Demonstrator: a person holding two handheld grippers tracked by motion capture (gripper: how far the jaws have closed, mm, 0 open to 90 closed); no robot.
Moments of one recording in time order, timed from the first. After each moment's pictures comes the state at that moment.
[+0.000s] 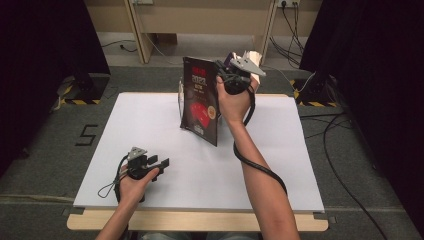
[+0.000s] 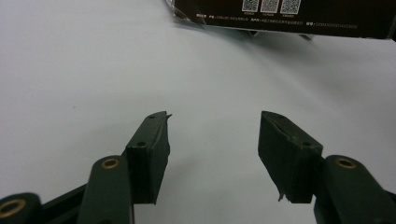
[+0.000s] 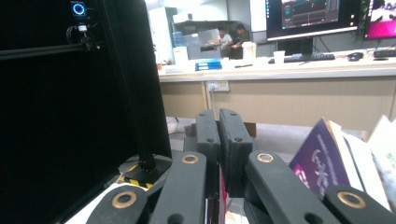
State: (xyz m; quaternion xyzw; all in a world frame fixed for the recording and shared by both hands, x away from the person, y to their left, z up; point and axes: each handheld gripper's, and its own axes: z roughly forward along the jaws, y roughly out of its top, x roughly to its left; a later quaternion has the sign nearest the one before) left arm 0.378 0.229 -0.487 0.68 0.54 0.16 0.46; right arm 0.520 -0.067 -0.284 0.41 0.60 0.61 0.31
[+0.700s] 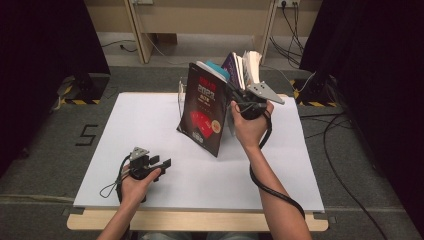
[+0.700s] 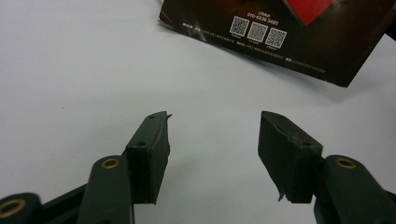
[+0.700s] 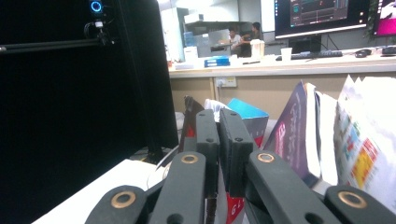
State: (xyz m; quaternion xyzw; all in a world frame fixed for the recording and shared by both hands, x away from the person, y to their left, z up) left arm 0.378 0.224 -0.487 0.68 0.54 0.16 0.47; right arm 0.470 -0.108 -0.318 0.39 0.61 0.62 0.29
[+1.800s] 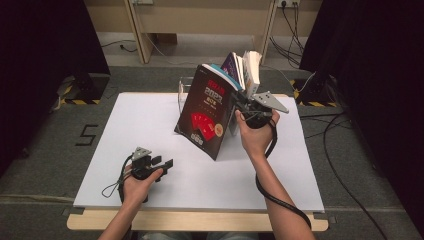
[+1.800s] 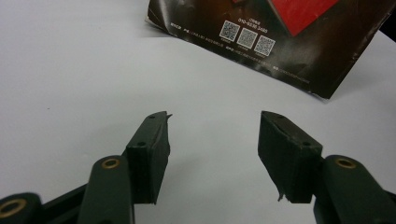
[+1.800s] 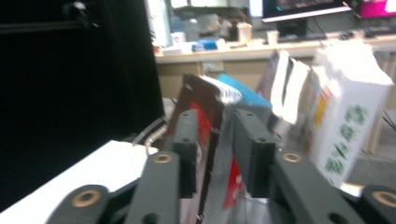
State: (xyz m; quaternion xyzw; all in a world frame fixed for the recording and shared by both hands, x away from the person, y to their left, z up) left arm 0.378 0.219 -0.487 0.69 0.54 0.15 0.47; right arm 0.461 -0.124 -0.340 0.43 0.62 0.59 0.29
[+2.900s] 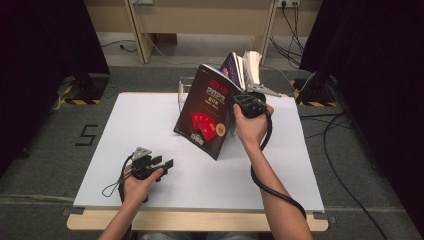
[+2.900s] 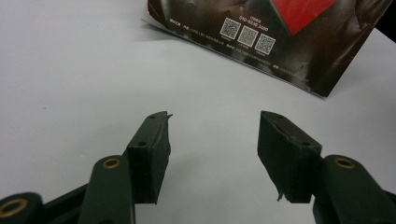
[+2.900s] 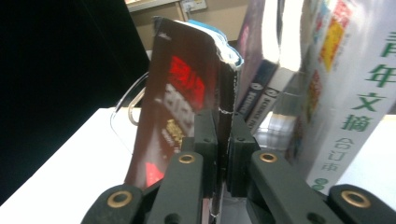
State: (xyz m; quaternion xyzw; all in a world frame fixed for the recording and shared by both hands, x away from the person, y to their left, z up) left arm 0.379 0.219 -0.487 0.69 0.54 0.15 0.47; right arm 0.490 -0.113 -0.336 0.52 0.64 0.52 0.21
